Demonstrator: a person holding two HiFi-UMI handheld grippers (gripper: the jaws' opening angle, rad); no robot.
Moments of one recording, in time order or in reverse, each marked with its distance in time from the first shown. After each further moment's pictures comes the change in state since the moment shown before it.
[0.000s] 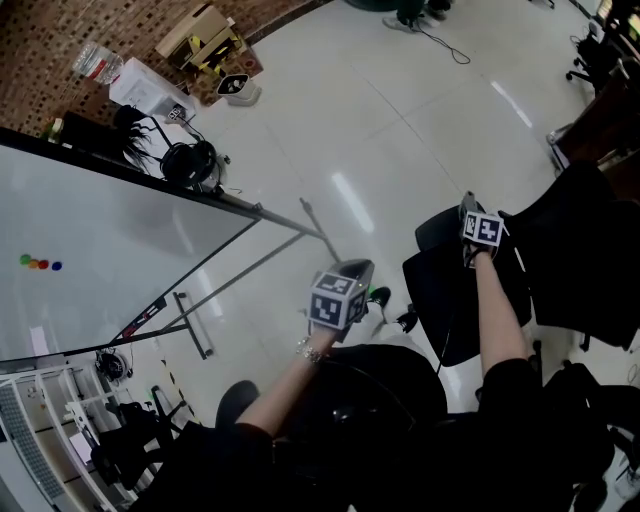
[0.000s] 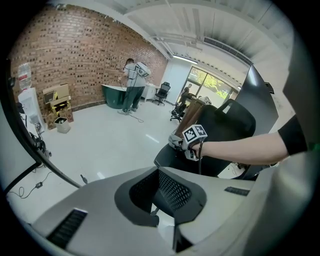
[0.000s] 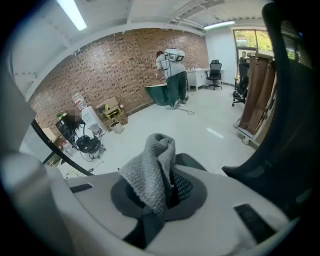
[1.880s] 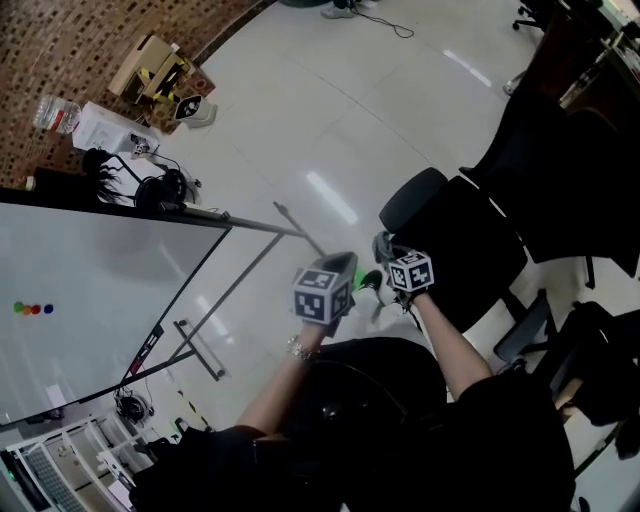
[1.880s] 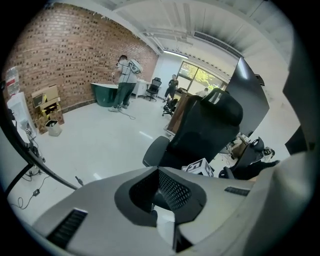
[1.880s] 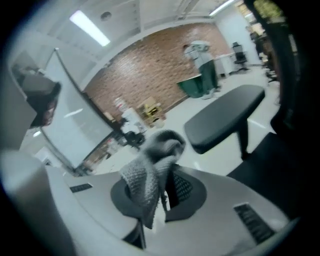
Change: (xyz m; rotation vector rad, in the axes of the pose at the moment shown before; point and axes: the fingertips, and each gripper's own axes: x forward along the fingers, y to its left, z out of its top) left arm -0.004 -0.039 -0.024 0.071 0.052 -0.076; right arm -0.057 0.209 -0.188 -0.078 -0.031 0.455
